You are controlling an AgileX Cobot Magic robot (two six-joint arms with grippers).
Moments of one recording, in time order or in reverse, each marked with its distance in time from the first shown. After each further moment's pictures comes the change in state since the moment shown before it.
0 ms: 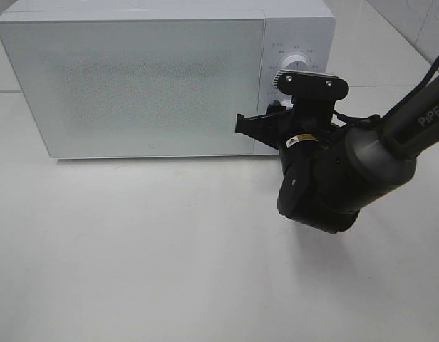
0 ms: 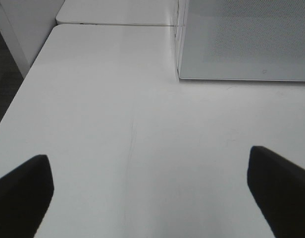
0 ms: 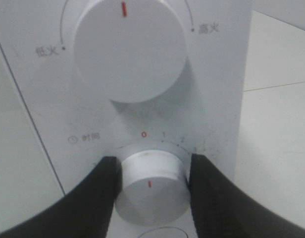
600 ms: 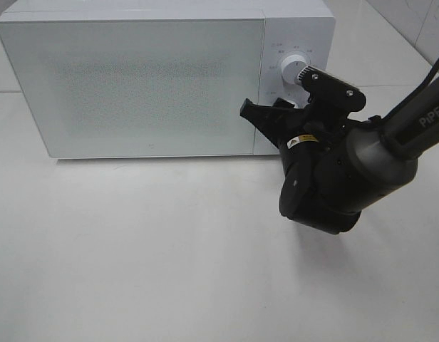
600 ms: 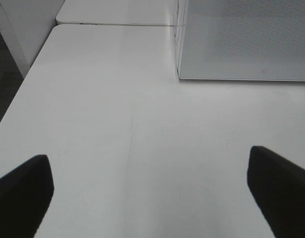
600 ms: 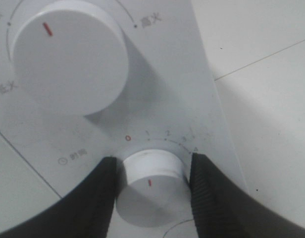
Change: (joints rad) left arm 0.000 0.000 0.000 0.000 0.000 0.000; right arm 0.000 0.000 0.002 -0.009 -0.003 0.304
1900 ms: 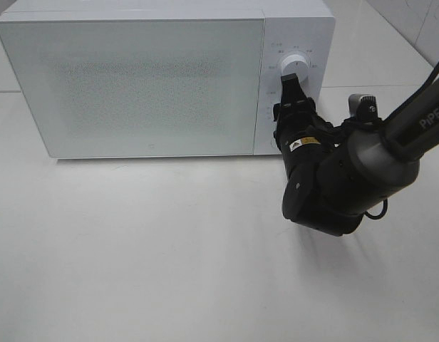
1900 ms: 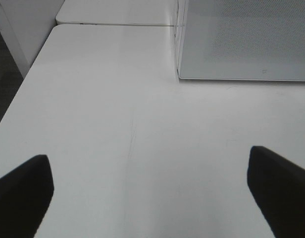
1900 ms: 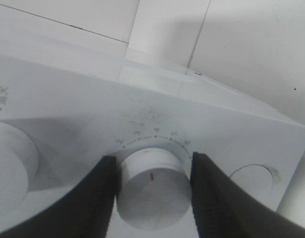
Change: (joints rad) left arm 0.000 0.000 0.000 0.000 0.000 0.000; right arm -0.006 0.005 0.010 -0.012 -0.003 0.879
